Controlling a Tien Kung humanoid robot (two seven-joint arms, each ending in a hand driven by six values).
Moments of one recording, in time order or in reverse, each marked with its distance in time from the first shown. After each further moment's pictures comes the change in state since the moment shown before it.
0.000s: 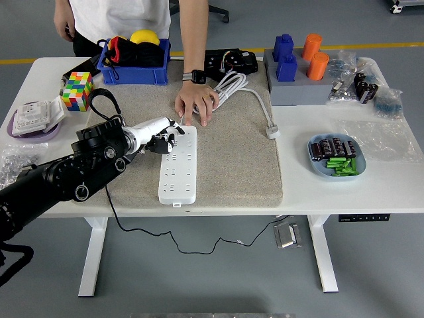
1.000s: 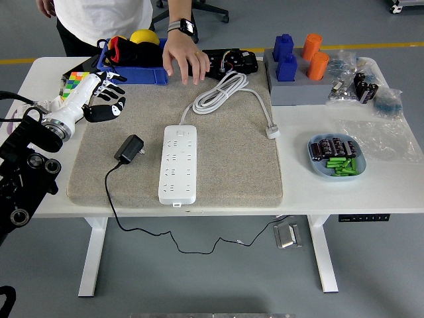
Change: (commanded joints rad) left arm 0.434 0.071 -0.808 -0.405 0.302 0.090 -0.097; right arm 0.000 0.010 0.020 0.003 -0.008 0.000 0.000
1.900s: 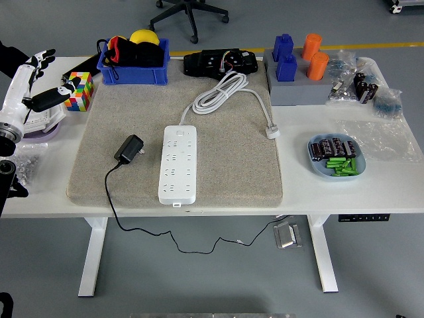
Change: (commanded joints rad) left arm 0.074 -0.029 -0.289 -0.067 -0.020 -0.014 -0.024; right arm 0.046 -0.015 -0.020 -0.003 0.004 -0.004 0.001
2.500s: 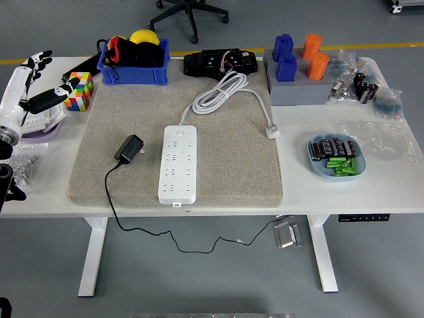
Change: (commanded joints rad) left arm 0.035 -0.001 -0.002 -0.034 -0.006 -0.004 0.004; right arm -0.020 -0.006 -0.006 0.003 0.002 0.000 0.000
